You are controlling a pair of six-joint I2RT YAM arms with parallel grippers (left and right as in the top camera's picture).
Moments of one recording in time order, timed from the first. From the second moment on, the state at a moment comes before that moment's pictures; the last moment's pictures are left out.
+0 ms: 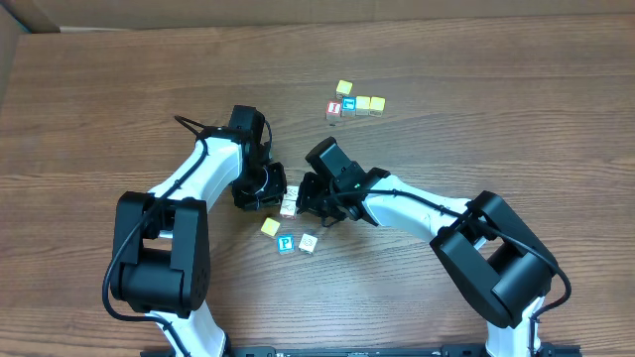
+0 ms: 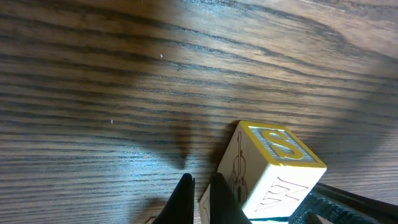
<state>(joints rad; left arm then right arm) -0.16 1.90 1.19 -0.85 0.25 -0.36 0.75 2.01 1.19 -0.18 -0.30 1.06</state>
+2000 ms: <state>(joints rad) -0.17 1.90 1.19 -0.82 0.26 -0.36 0.73 2.01 1.19 -0.20 -0.29 1.03</state>
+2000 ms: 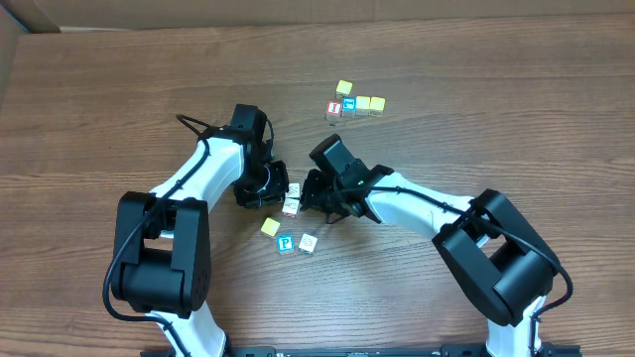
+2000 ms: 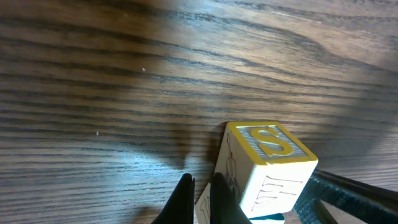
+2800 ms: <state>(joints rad) -0.17 1.90 1.19 -0.83 0.26 -0.36 0.74 2.01 1.19 -0.20 -0.33 1.04</state>
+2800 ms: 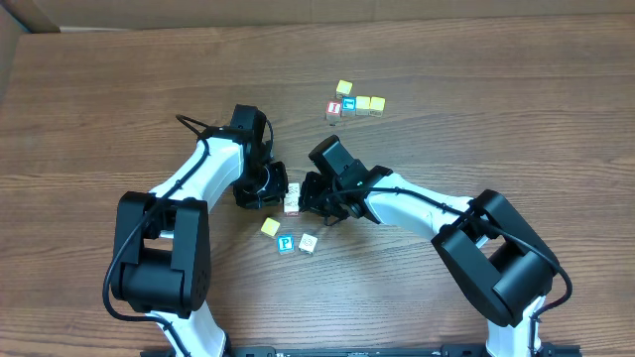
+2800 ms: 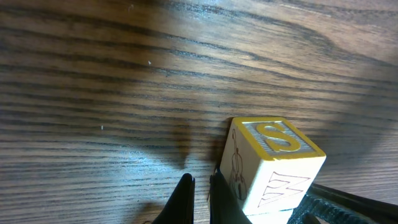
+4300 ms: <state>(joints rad) 0.06 1.81 1.56 -1.14 0.16 -0.37 0.73 2.01 1.56 -0.87 -0.18 0.71</state>
